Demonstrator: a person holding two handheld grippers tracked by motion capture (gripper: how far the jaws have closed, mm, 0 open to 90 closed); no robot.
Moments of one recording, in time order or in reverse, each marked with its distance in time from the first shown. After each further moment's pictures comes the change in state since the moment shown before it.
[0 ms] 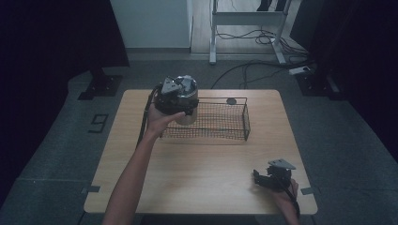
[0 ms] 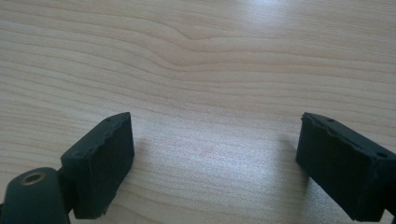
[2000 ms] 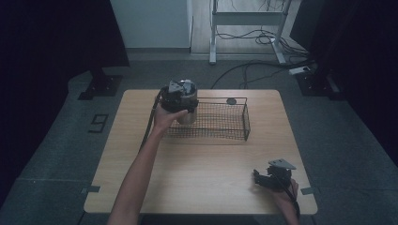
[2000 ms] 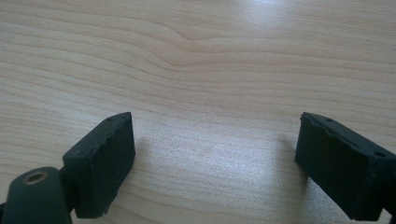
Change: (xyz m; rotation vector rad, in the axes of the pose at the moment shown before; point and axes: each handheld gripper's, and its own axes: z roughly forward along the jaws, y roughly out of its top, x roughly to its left) left arm 0.035 -0.040 0.068 0.083 0.037 -0.065; right arm 0.000 0.000 0.000 0.000 -0.004 0.003
